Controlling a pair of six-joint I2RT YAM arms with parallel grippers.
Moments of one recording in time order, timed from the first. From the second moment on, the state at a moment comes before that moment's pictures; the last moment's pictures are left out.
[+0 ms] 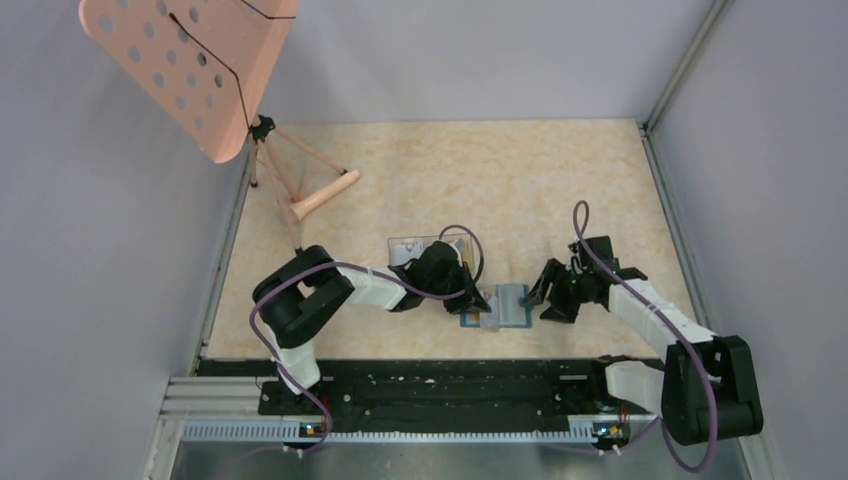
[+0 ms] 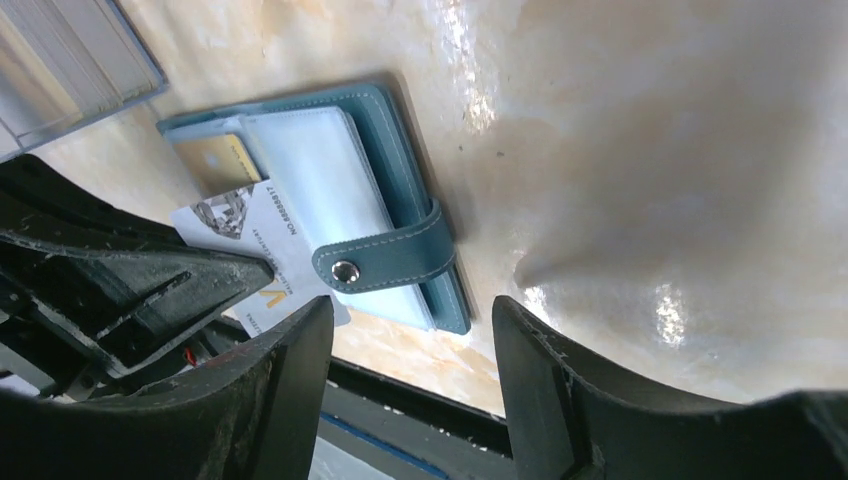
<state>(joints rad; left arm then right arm) -0.89 1.81 0.80 0.32 0.36 -1.15 0.14 1.12 0.47 -0.50 -0.43 0.64</state>
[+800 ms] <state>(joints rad) -0.87 1.83 0.89 0.26 0.34 -1.10 0.14 1.23 0.49 -0.43 -0.48 0.61</state>
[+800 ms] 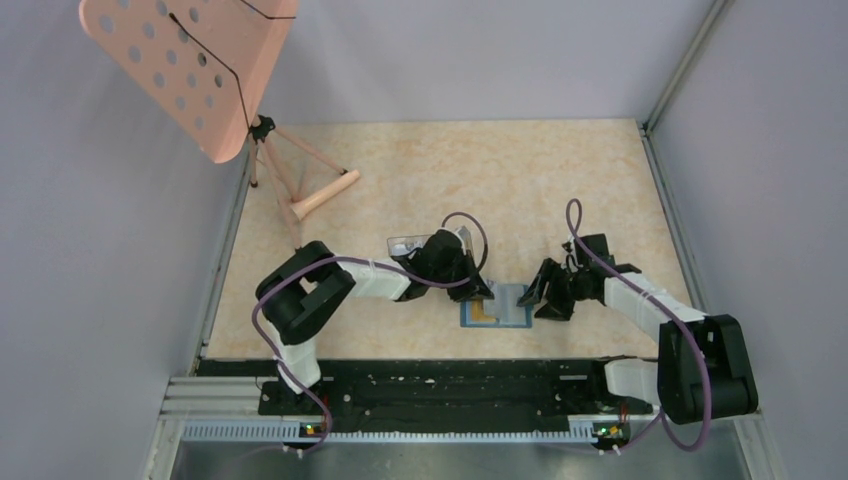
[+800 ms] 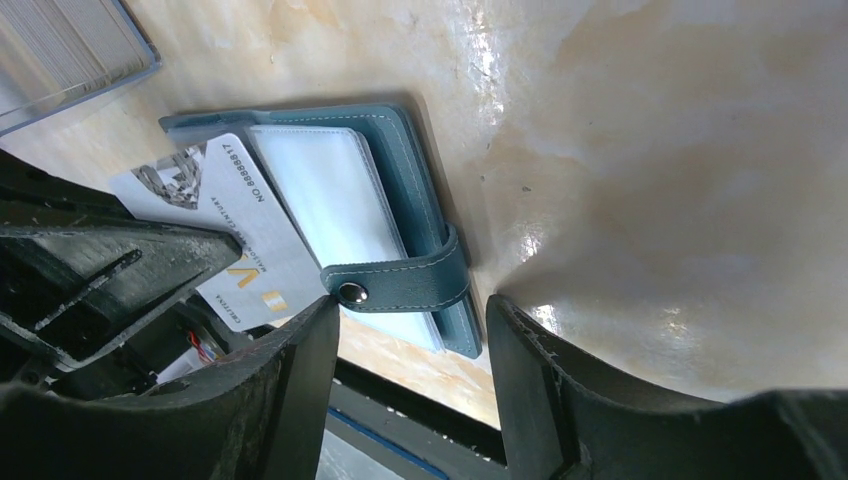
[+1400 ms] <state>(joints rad) -0.88 1.85 0.95 0.18 0.27 -1.06 0.14 1.23 0.48 -0.40 -0.50 0.61</state>
